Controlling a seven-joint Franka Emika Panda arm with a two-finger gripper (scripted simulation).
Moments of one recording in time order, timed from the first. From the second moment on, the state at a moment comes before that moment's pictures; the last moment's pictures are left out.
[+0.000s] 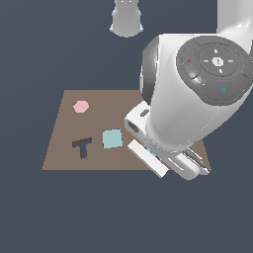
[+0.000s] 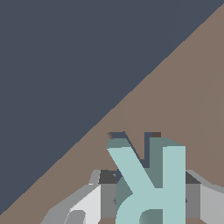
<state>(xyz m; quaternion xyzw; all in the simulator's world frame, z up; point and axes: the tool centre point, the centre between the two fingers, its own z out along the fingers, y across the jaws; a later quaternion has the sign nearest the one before) 0.101 0.079 0.040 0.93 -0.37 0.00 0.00</state>
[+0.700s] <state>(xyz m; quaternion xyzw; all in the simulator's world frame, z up) 0.103 0.078 0.034 0.93 -0.38 0.00 0.00</state>
